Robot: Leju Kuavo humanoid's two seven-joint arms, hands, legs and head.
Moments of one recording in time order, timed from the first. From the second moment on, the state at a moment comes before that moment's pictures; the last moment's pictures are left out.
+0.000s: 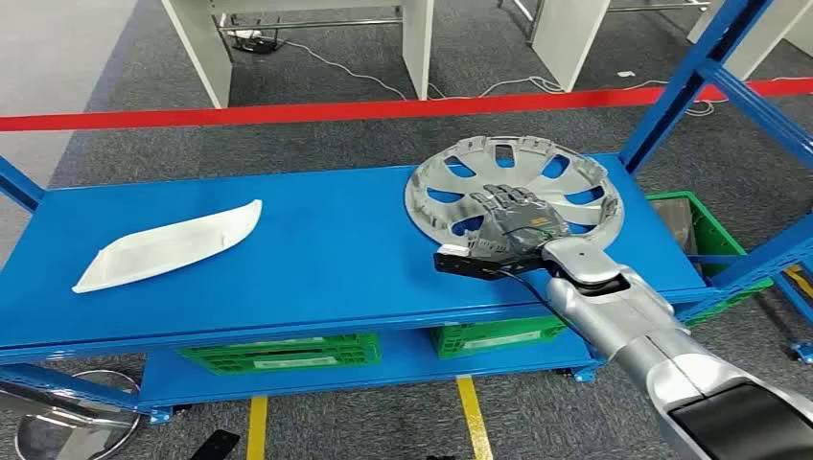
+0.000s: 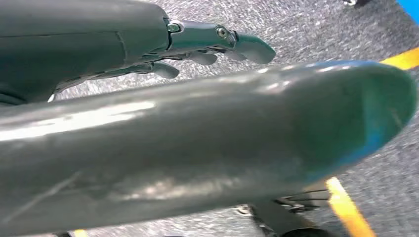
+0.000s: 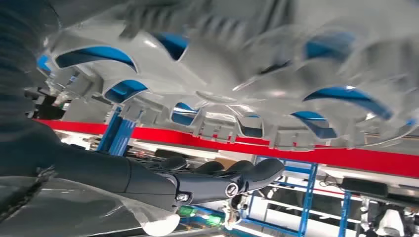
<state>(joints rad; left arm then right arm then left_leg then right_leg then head) -0.05 -0.12 0.63 -0.23 -0.96 0.24 -0.23 -0.76 -0.09 0.53 -0.72 1.16 -0.16 0.04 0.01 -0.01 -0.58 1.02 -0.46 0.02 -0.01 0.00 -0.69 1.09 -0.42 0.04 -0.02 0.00</state>
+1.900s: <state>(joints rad) -0.06 -0.12 0.72 -0.23 -0.92 0.14 -0.41 -1.00 -0.18 0.77 -0.72 0.82 0.31 -0.09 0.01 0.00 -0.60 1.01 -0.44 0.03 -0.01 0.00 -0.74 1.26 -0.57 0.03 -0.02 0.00</state>
